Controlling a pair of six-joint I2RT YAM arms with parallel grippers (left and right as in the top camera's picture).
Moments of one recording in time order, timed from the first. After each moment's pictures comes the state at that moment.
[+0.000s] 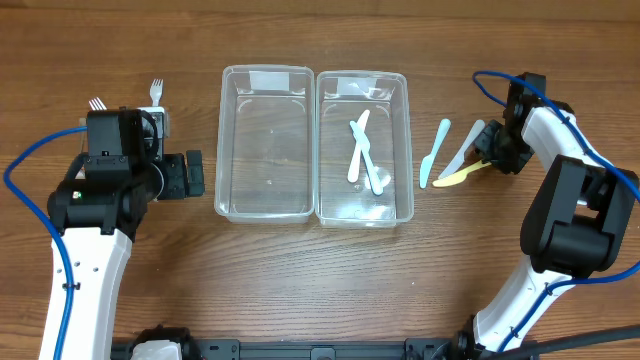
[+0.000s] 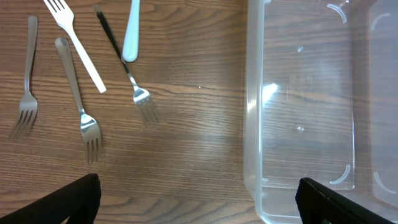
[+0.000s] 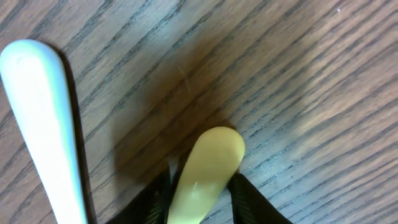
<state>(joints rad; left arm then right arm) 0.04 1.18 1.10 -0.93 0.02 -0.05 -0.22 2.09 1.43 -0.78 0.09 0.46</state>
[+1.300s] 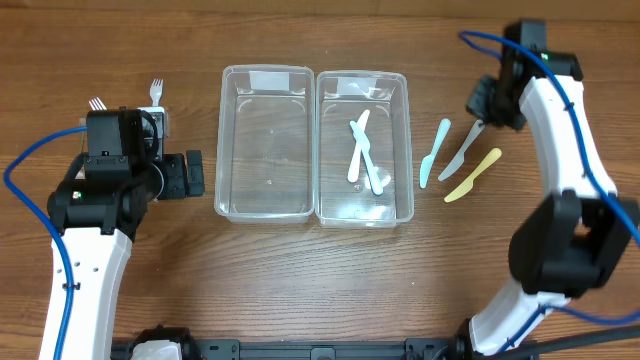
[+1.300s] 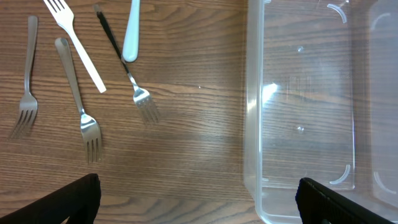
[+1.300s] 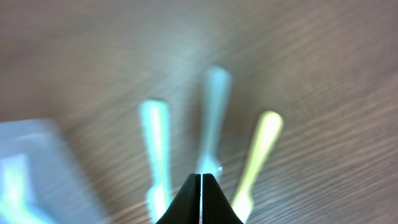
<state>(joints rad) 0.04 1.18 1.10 -0.93 0.02 -0.05 -0.05 1.93 1.76 -1.07 0.11 0.39</state>
